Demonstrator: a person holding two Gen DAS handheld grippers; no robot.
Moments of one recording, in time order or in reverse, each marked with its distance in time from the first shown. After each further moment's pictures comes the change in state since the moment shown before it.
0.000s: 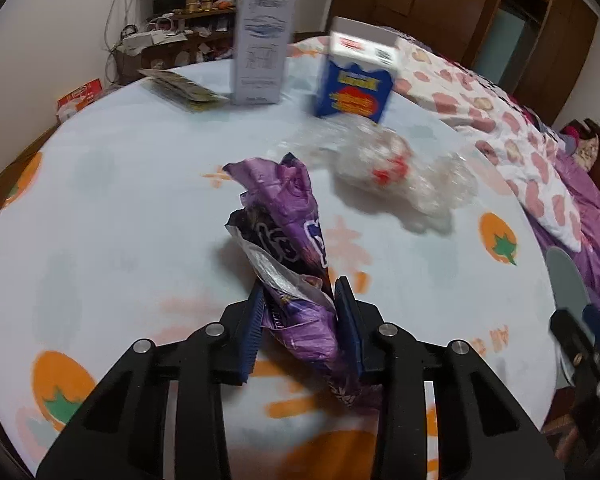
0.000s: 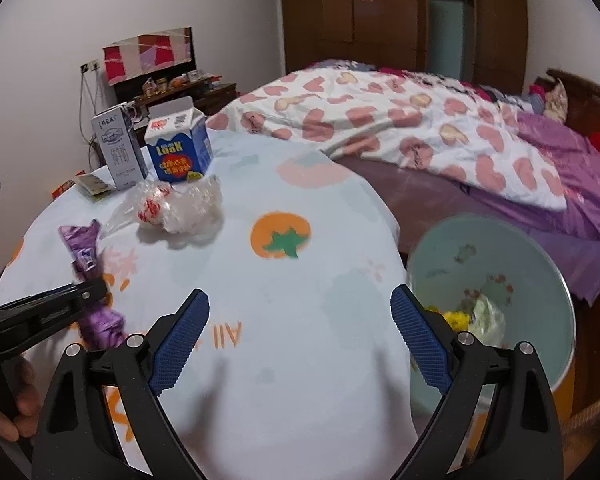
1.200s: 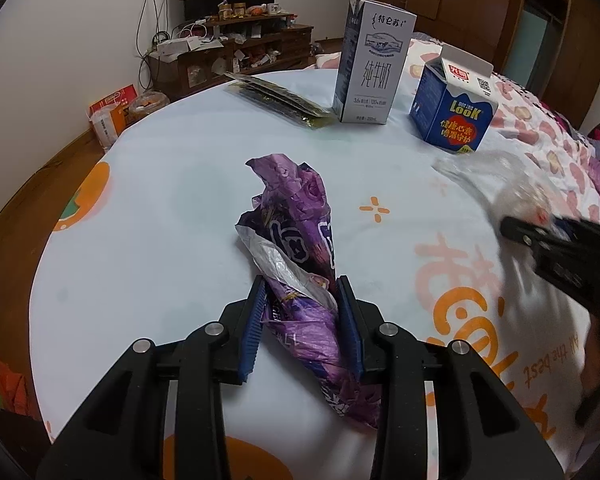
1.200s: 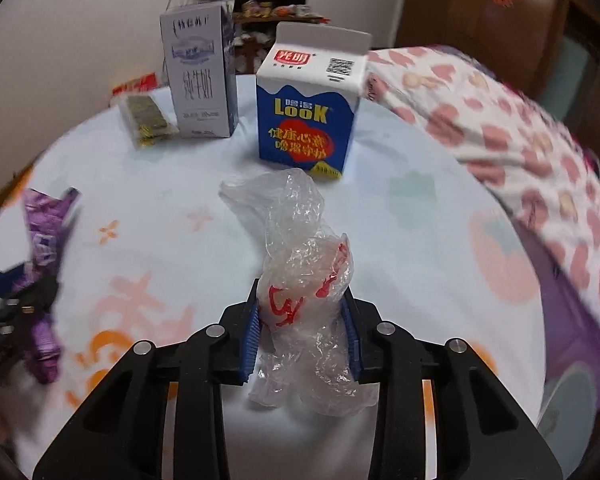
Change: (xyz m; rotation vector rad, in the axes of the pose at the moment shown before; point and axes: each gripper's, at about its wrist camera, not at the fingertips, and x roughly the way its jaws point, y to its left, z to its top) left arm 0.002 0.081 0.016 0.002 -0.018 0.109; right arm 0.116 0.120 0.057 -0.326 0.206 0.191
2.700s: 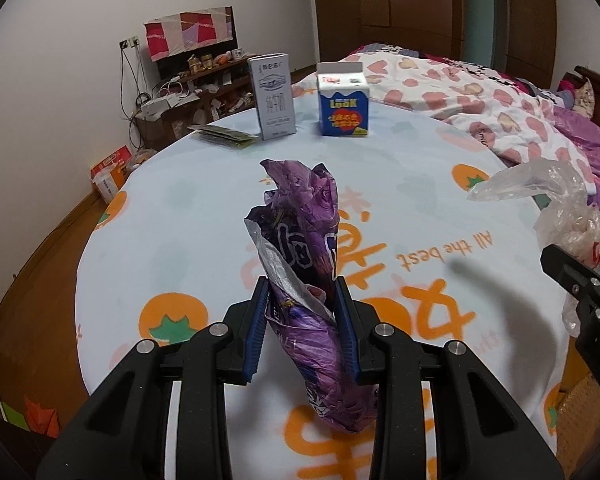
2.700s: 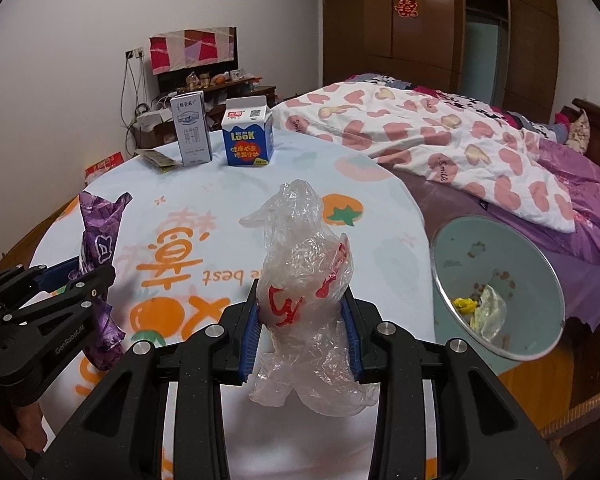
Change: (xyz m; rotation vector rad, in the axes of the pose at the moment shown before) left arm -0.110 -0.085 -0.084 0.199 -0.137 0.041; right arm -0.170 -0.006 -0.148 0.221 -0.232 -0.122
